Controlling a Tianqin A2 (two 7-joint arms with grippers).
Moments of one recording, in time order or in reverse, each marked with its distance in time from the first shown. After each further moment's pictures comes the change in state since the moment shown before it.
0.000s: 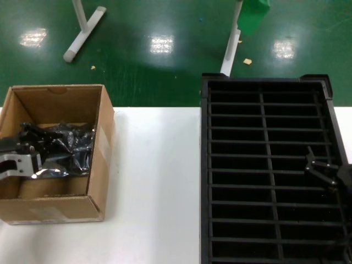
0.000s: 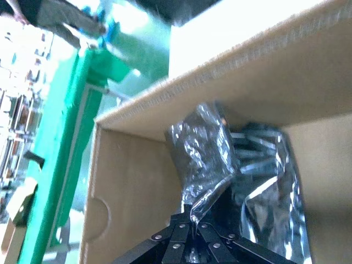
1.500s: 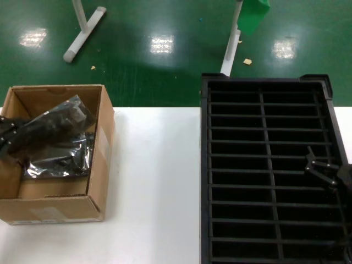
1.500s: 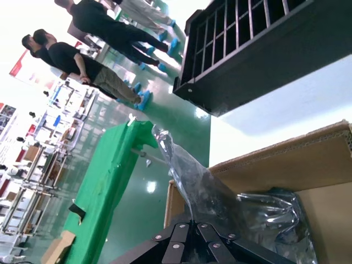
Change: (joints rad) left arm 0.239 -0.261 -0.327 -0.240 -0.365 0.428 0.054; right arm 0.000 0.000 0.000 0.000 0.000 0.000 0.000
